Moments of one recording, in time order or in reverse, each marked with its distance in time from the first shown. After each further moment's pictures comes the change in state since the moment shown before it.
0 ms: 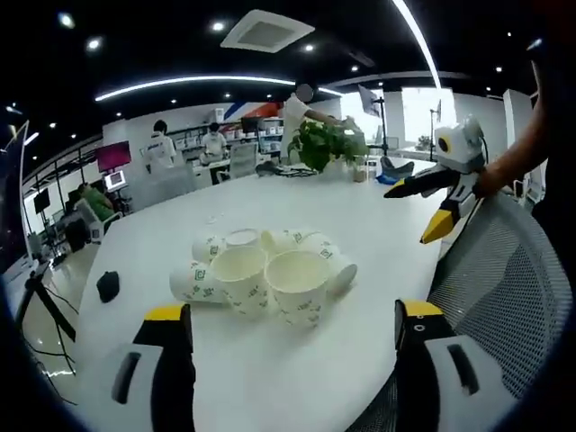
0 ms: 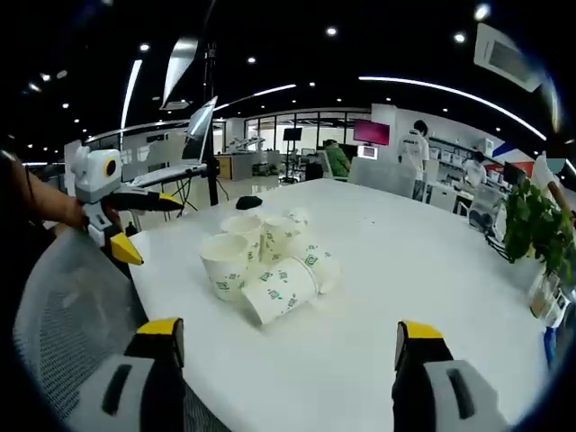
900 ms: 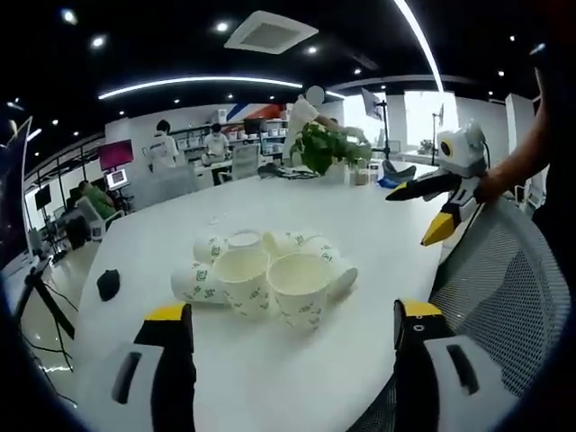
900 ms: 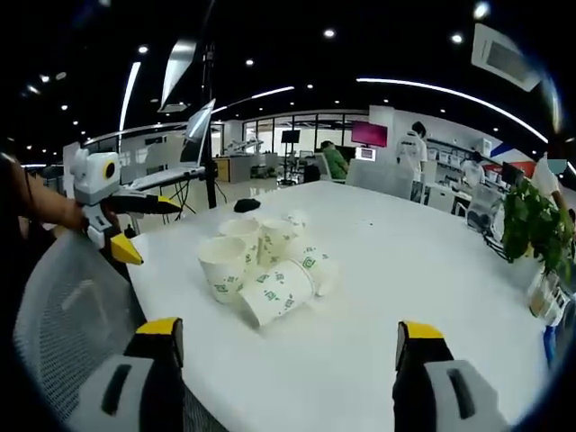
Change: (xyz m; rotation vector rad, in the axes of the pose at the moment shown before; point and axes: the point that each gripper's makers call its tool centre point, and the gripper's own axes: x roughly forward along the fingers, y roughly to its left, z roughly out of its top) left arm 0.000 0.003 0.003 -0.026 -0.020 0.008; right arm -0.001 0.001 0.004 0.005 -0.013 -0.008
